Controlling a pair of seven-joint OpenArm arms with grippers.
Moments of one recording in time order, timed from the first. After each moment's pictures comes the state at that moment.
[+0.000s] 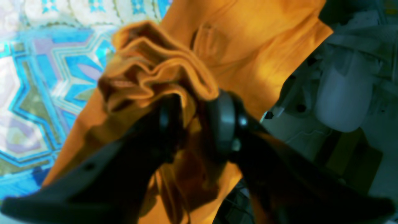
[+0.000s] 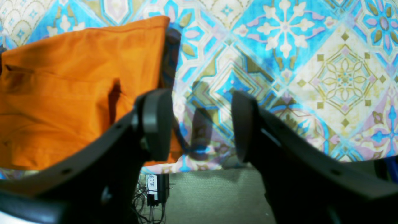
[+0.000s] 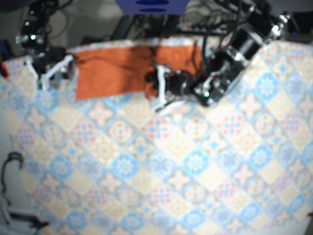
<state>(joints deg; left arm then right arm) -10.3 -18.2 40.0 82.0 -45.9 -22.7 56.7 -27.6 7.6 27.9 105.7 17.3 24.0 -45.2</state>
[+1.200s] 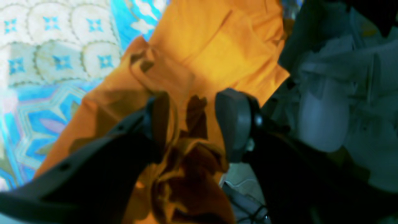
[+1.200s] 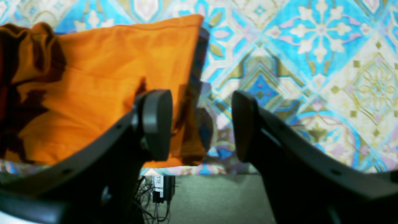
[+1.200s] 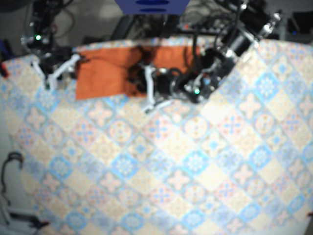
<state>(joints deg) -9.4 -13.4 39.9 81.3 -46.1 -22.7 51.1 -27.6 6.9 25.0 105.6 17.3 23.9 -45.2</state>
